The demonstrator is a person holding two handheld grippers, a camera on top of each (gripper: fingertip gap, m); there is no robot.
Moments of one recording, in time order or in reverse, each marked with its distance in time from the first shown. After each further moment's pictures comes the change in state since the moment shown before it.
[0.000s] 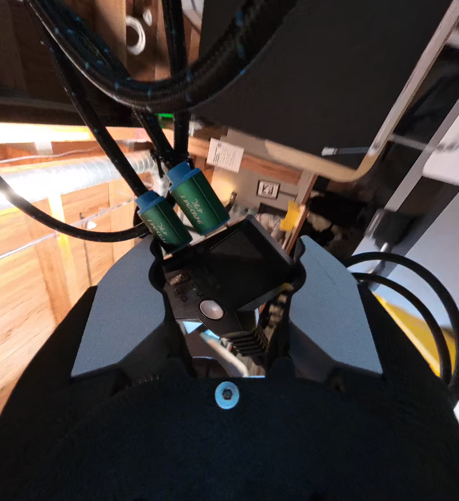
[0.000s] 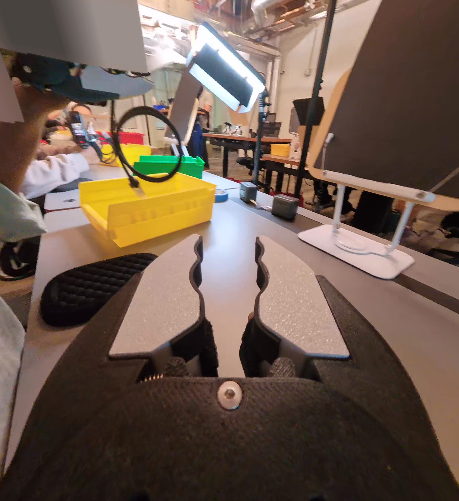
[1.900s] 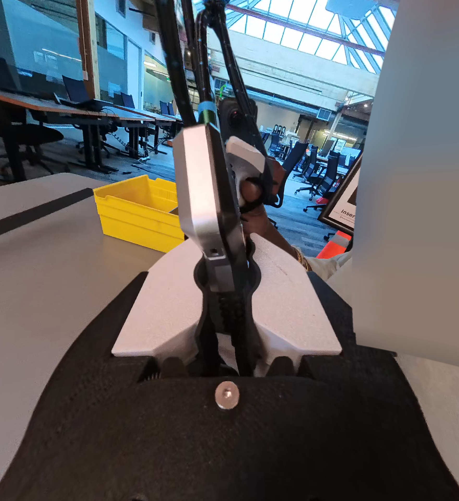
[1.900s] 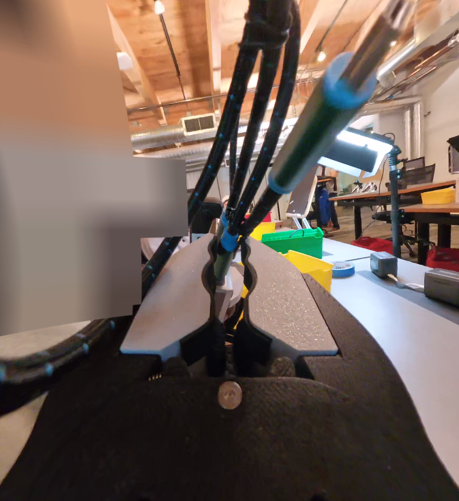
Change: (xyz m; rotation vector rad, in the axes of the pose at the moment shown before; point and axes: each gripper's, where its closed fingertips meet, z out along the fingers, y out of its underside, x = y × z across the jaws) left arm 0.152 -0.177 -0.105 0.686 1.482 -1.465; right arm -0.041 -0.084 0.054 0.278 -0.493 0.328
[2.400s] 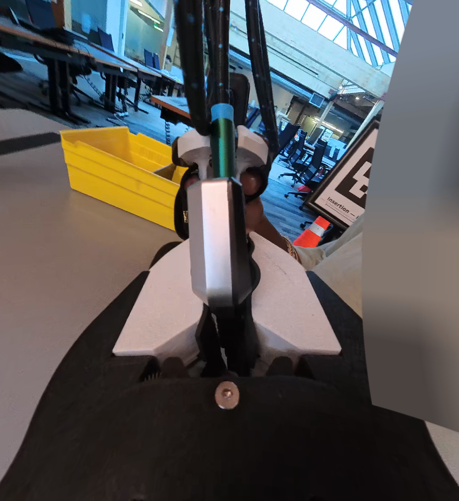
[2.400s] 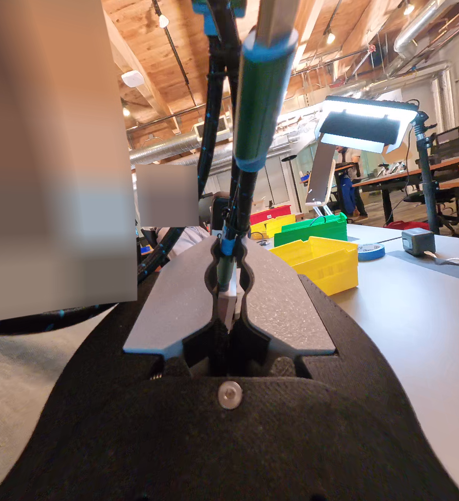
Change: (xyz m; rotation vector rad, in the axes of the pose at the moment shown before) left arm -0.001 0.033 0.006 -0.100 0.039 -0.154; right arm 0.000 0.026 -0.011 0.007 -0.044 0.132
